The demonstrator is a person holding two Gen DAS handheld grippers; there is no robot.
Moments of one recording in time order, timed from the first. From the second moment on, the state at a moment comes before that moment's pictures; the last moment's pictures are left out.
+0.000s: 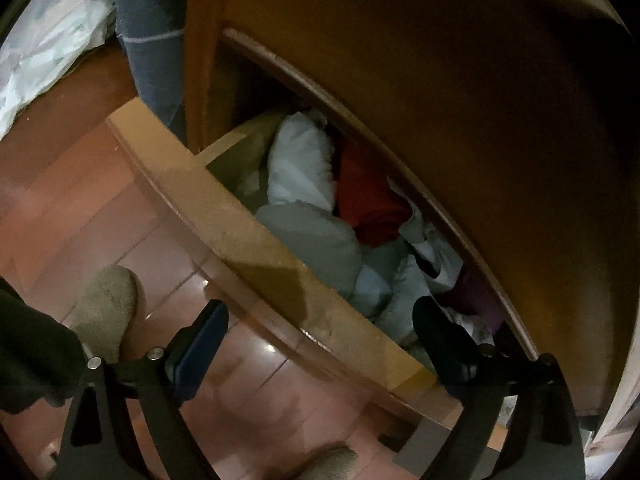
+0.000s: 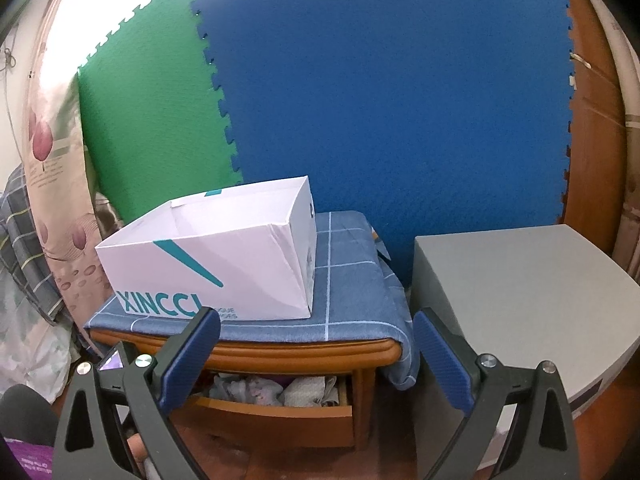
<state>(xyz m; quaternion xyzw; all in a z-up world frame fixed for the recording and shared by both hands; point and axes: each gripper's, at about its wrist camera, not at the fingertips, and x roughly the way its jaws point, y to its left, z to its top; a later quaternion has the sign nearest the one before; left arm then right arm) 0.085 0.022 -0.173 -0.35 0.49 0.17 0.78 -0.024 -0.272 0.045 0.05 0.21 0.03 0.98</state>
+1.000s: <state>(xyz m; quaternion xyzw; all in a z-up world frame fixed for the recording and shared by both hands) 0.017 0.020 -0.171 -0.32 0.54 0.13 0.77 -0.024 -0.292 0.041 0.09 0.23 0.03 0.97</state>
